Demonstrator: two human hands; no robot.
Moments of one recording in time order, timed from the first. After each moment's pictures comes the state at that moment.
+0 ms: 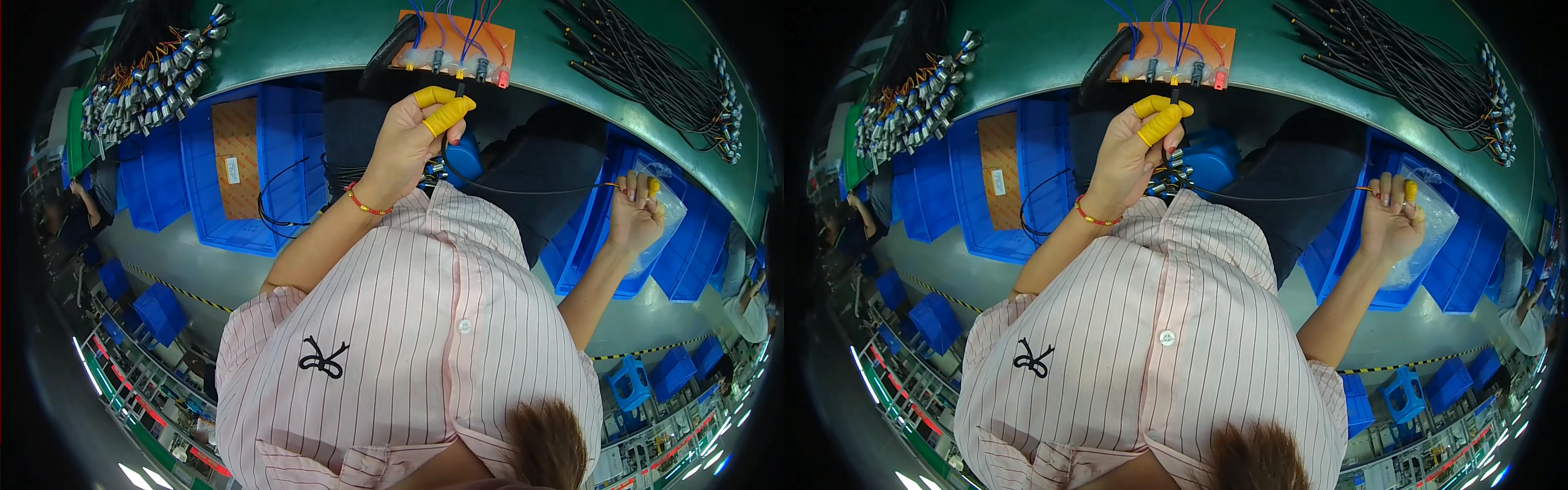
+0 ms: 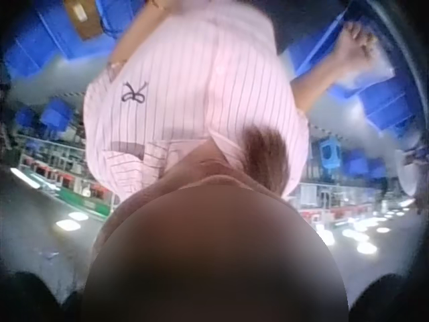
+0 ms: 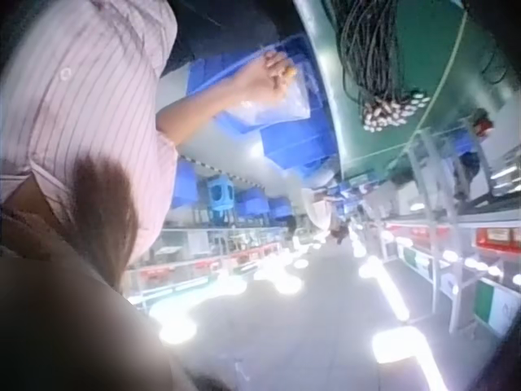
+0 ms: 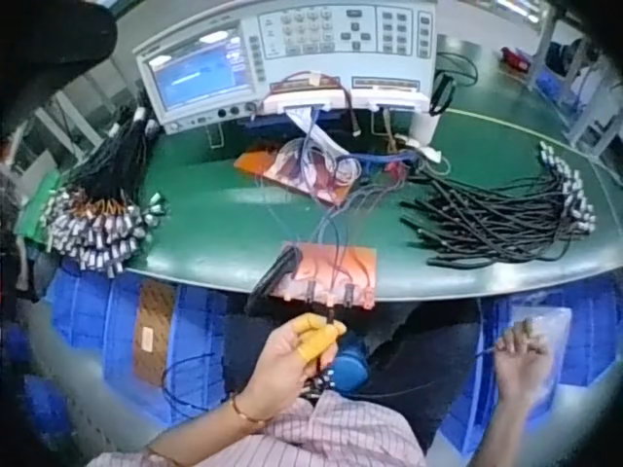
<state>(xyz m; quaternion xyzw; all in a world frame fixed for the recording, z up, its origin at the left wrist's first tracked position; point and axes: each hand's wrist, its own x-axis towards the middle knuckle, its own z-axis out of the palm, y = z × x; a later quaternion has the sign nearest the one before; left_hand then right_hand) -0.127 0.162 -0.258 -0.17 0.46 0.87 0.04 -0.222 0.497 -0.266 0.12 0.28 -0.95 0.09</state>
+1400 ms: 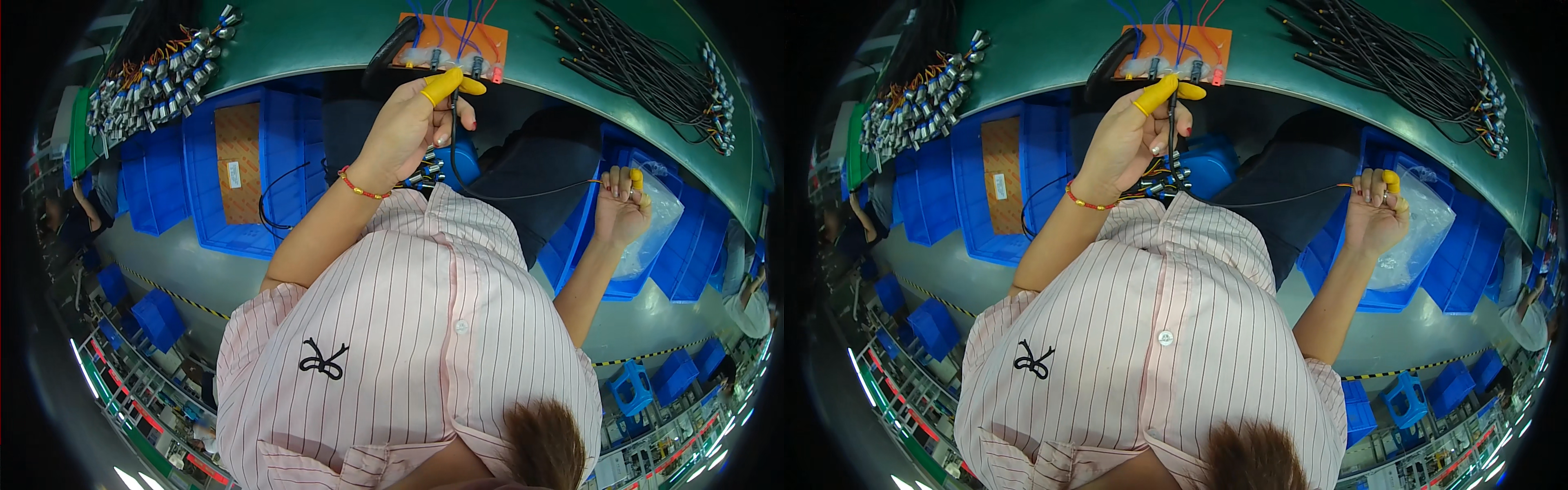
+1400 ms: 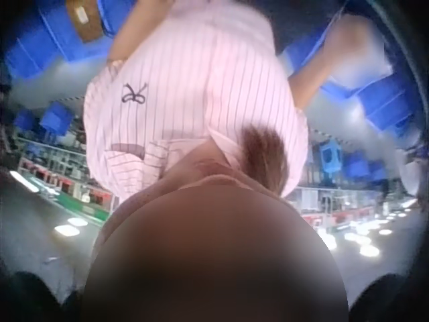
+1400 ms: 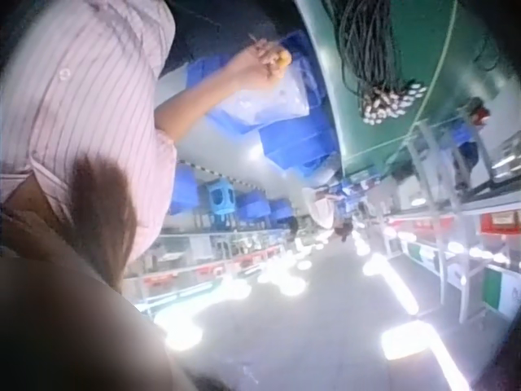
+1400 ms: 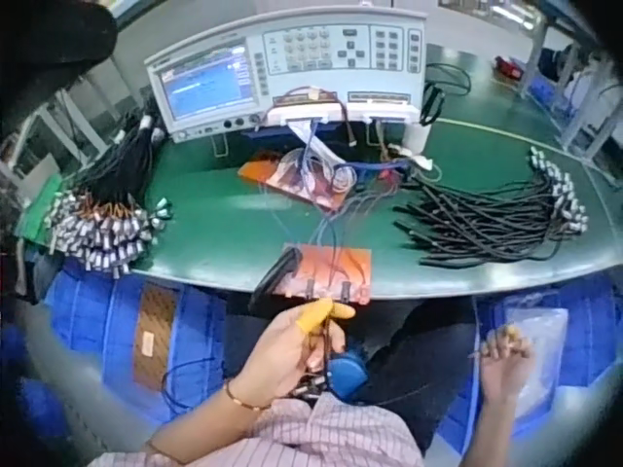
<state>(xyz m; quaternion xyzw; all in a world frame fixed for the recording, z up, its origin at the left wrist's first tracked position) -0.143 0.155 -0.236 -0.19 0.43 0.88 0.09 -0.211 0.494 -0.281 0.05 0.31 -0.94 0.12</state>
